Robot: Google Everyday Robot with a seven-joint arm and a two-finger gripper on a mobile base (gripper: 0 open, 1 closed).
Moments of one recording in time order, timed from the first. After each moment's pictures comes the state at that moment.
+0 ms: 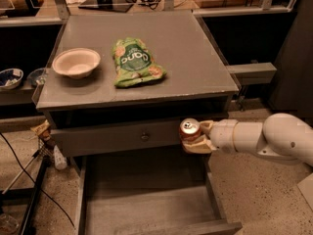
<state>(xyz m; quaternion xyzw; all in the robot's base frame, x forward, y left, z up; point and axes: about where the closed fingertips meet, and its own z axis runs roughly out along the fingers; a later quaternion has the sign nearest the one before) 0.552 -0.112 0.701 -0.49 0.72 0.20 0.46</state>
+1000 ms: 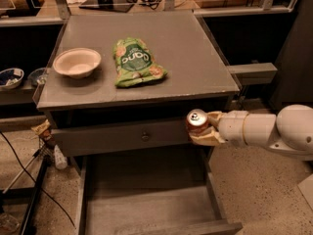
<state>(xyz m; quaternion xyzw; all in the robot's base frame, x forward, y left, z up) 0.553 -0.130 0.743 -0.49 0.71 0.17 0.48</state>
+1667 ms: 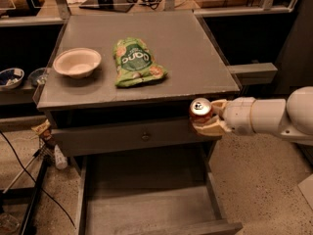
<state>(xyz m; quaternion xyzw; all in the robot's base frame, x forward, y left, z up) 0.556 -0.135 0.784 -0.51 0.70 0.16 0.47</state>
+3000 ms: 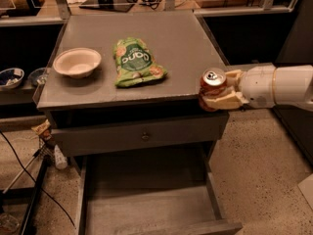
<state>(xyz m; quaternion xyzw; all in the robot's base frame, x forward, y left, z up) 0.575 -0.153 0.867 -0.52 0.67 0.19 0.50</state>
